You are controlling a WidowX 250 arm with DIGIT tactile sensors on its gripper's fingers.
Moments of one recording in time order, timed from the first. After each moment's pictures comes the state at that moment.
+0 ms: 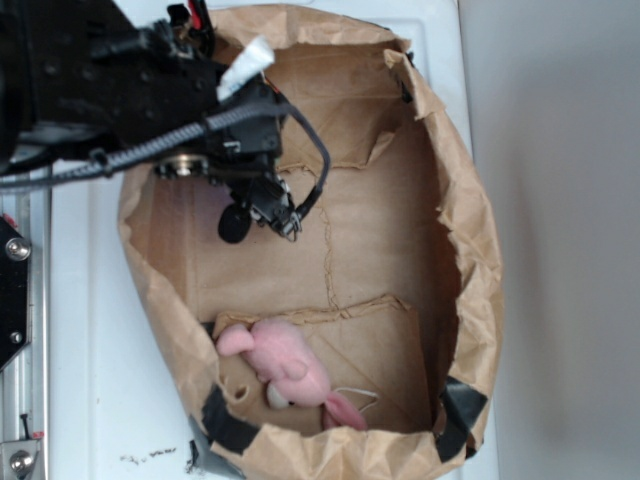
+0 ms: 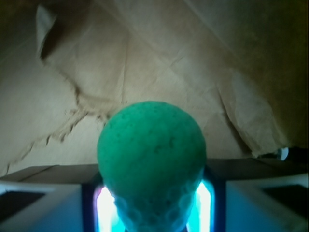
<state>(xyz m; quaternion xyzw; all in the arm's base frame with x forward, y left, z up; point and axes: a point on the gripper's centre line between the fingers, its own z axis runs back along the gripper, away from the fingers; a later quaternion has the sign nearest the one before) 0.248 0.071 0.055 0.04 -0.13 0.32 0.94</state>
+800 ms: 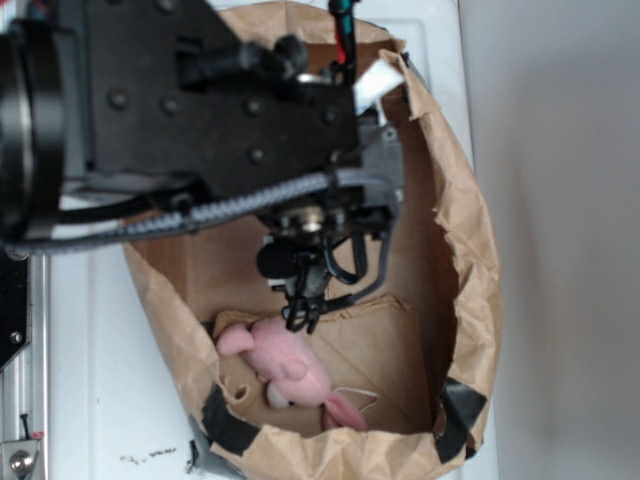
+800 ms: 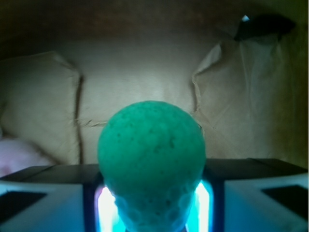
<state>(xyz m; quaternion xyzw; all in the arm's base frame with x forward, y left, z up) 0.270 0.031 0.113 0.02 -0.05 0.02 1.00</state>
